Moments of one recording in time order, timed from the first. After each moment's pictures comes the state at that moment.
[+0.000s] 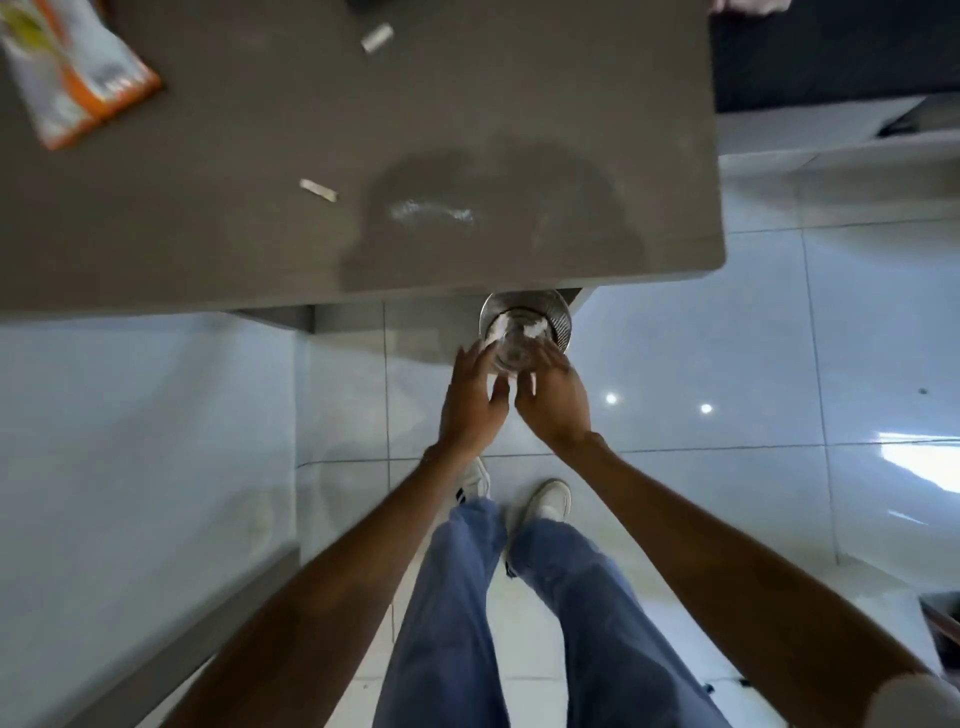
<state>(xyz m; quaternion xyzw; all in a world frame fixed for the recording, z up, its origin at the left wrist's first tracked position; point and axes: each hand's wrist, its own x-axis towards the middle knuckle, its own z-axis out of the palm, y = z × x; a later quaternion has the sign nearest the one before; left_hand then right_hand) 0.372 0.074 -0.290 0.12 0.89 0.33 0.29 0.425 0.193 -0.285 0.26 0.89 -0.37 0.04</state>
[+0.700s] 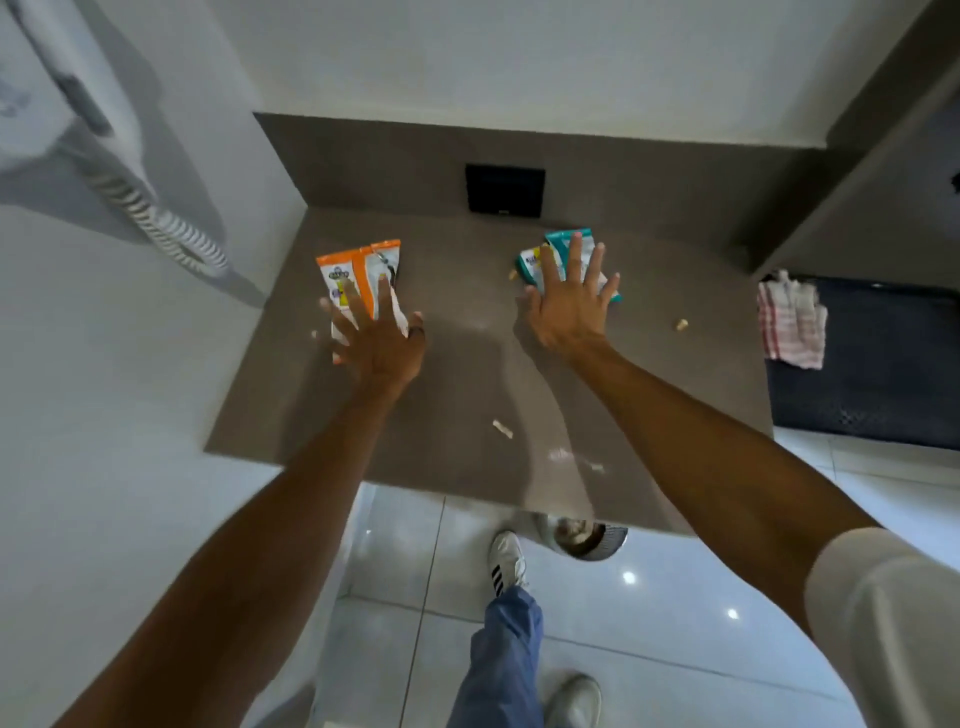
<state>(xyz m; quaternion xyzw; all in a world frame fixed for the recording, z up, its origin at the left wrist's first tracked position) 0.016 -0.037 -0.076 -0.04 0.99 0.13 0.00 0.047 0.206 -0.052 0.19 0.97 -0.13 0.02</state>
